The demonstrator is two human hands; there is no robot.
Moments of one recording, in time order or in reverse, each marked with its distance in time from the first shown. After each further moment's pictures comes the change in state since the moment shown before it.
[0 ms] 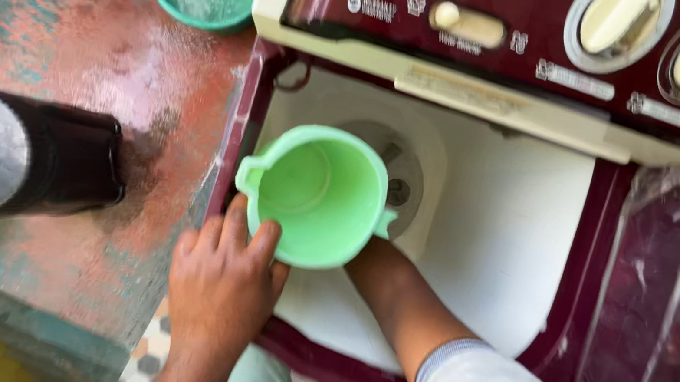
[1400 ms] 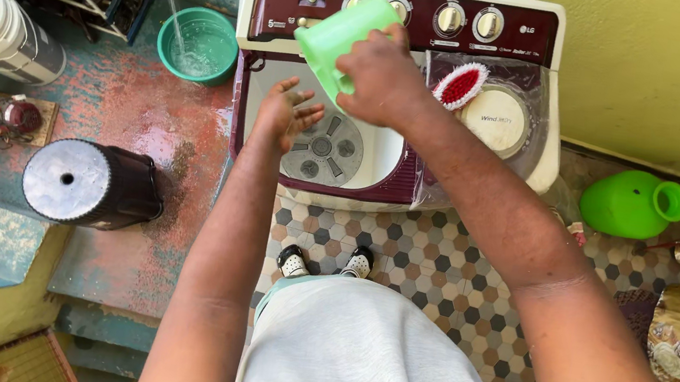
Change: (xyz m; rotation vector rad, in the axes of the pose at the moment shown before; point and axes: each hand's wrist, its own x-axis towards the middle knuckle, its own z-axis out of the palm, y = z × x) left_hand 0.040 0.089 -0.094 -1.958 -0.407 -0.628; right_hand -0.651 -0.373 -0.308 -0.579 0.870 0.021
